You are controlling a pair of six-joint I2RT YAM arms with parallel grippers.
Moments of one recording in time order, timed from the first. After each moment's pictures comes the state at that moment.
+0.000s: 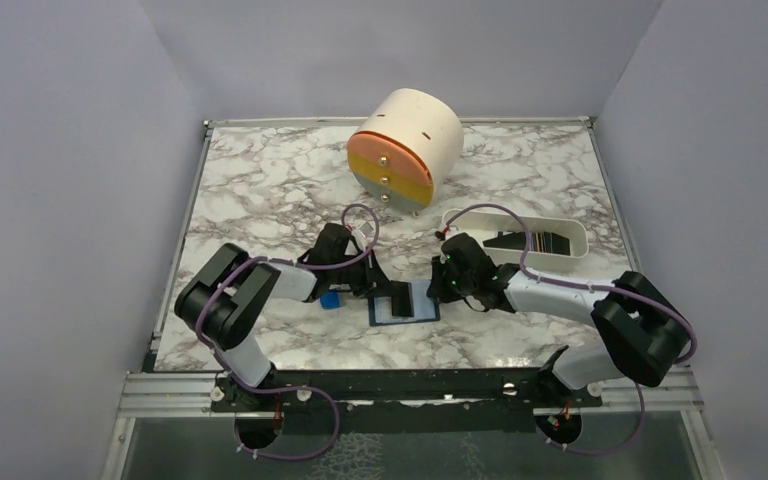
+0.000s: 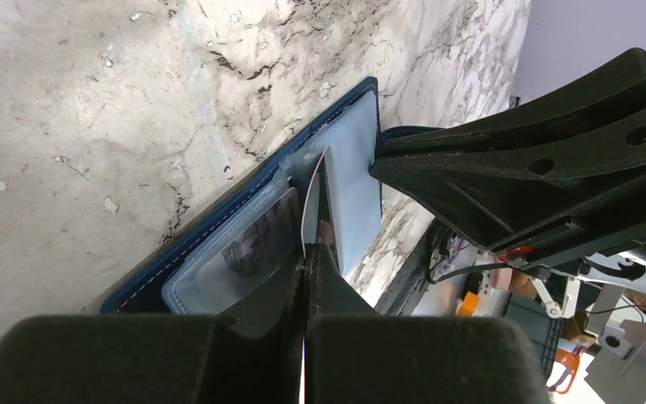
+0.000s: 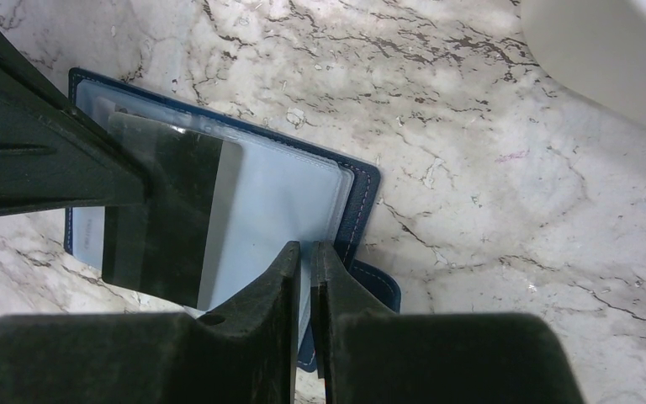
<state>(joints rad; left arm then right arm) -0.55 1.67 0.56 0.39 0.65 -0.89 0.77 1.43 0.61 -0.04 0.00 0.49</state>
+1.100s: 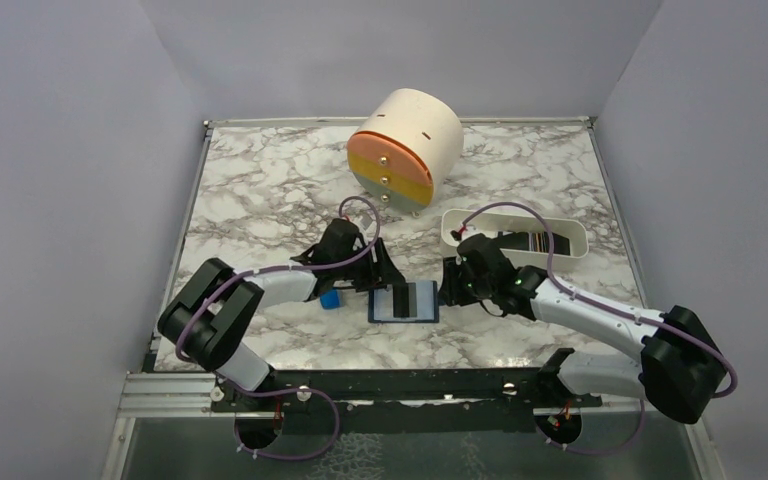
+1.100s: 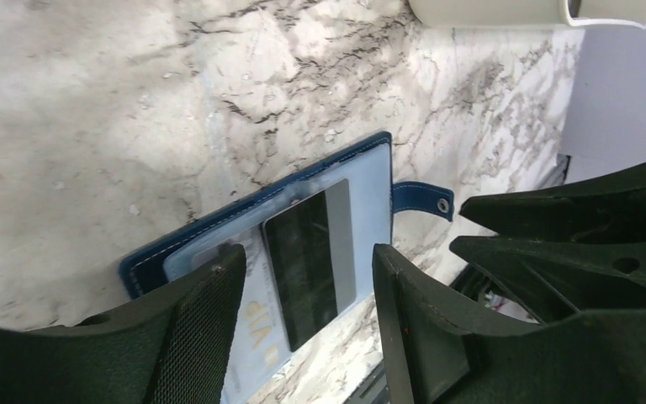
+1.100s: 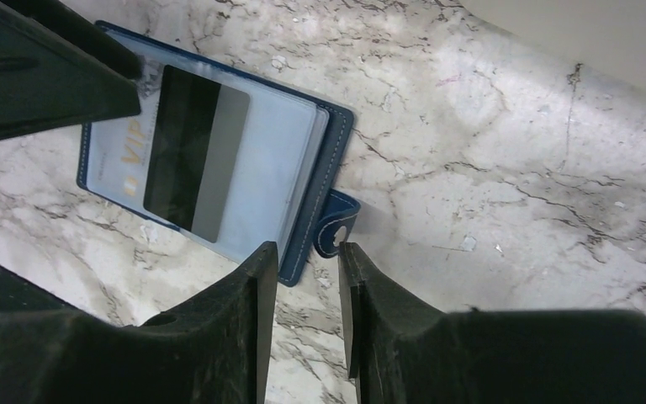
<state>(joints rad) -0.61 1.55 0.61 0.23 0.41 -0.86 0.77 1.19 0.61 -0.28 0.04 0.51</state>
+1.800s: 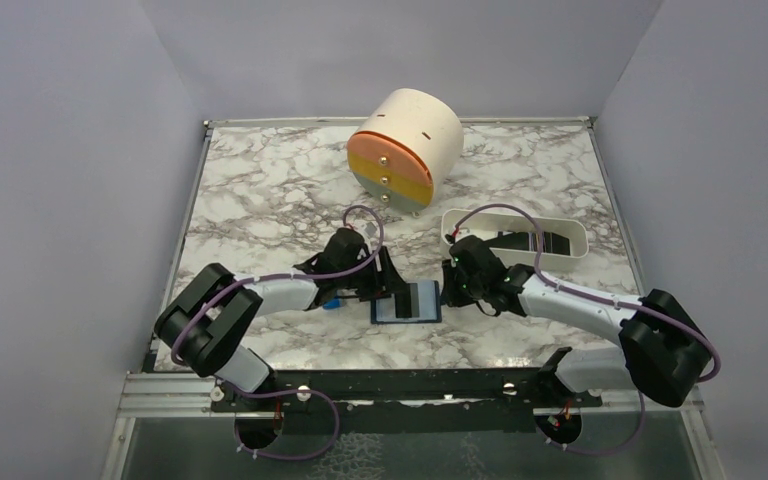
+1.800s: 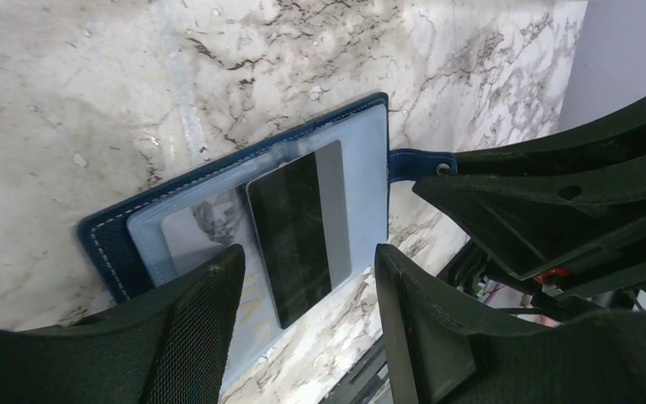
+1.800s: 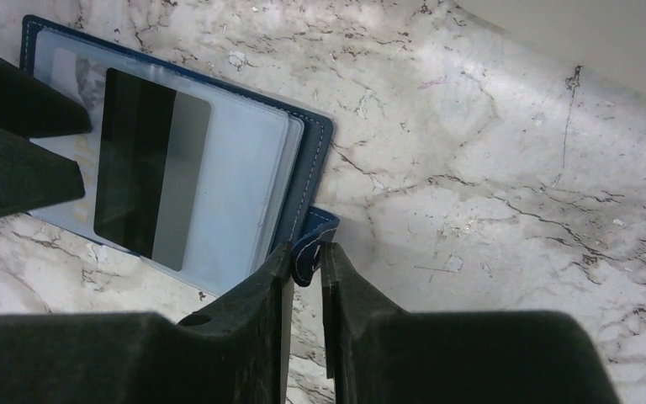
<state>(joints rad) -0.67 1.51 0.57 0.23 0.38 -0.91 0.77 1.29 0.61 -0.25 0.07 0.47</state>
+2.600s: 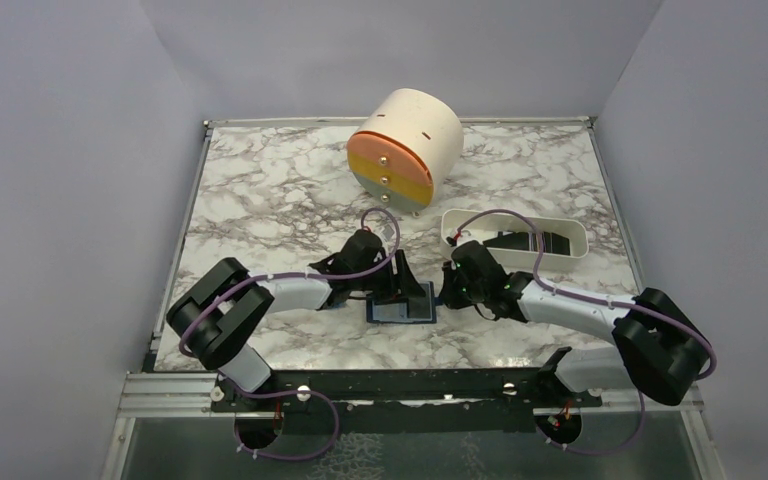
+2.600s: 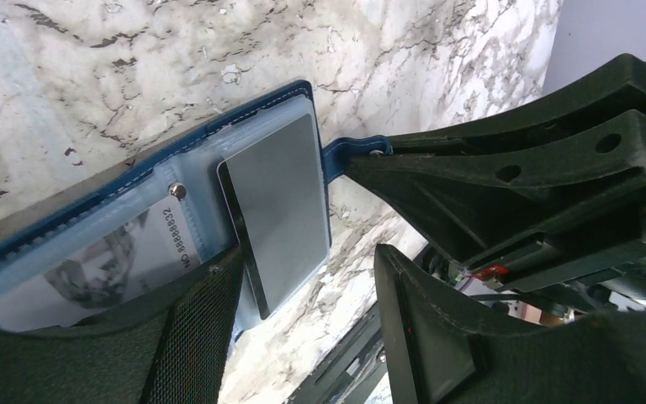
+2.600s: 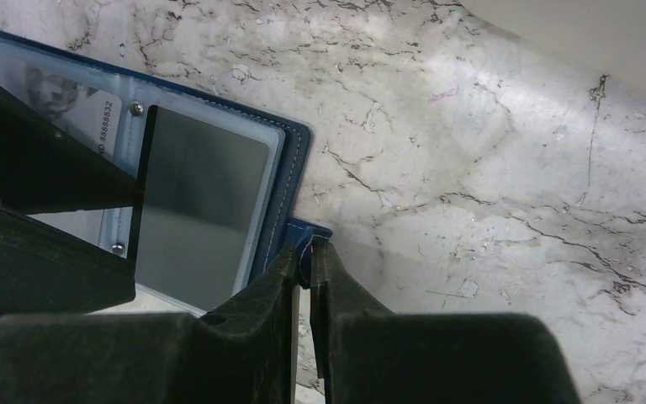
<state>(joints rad) -0.78 1.57 0.63 0.25 0.38 -0.99 0.77 1.31 0.54 -0.10 0.05 0.50</state>
